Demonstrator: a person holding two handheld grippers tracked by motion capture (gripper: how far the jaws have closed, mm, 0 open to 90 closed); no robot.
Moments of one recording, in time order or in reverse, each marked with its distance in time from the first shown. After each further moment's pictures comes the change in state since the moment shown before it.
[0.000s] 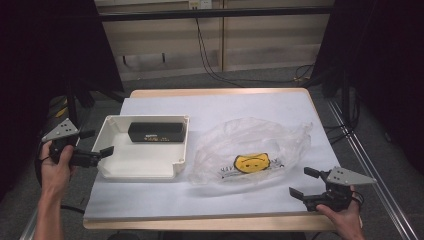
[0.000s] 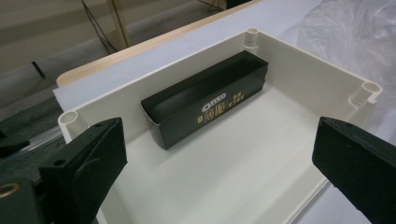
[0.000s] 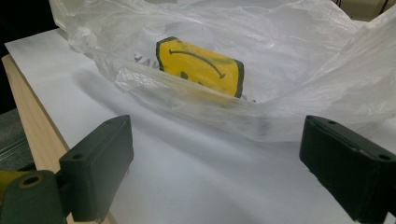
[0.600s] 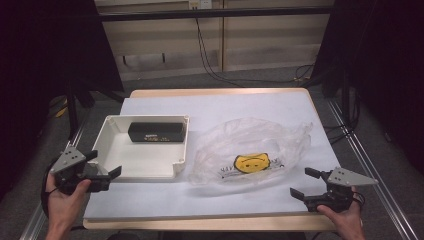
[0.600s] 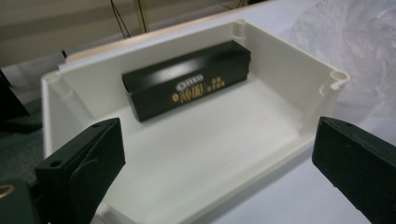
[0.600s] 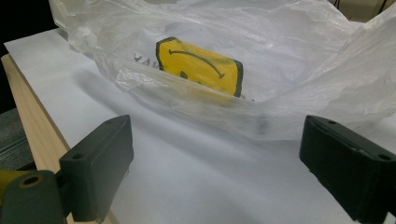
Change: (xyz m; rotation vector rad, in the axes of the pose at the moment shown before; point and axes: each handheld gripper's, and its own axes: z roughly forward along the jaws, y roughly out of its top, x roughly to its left) left arm -0.073 -0.030 -0.014 -0.022 0.099 -0.068; right arm 0.001 0.000 -0.002 -0.003 -0.004 -0.003
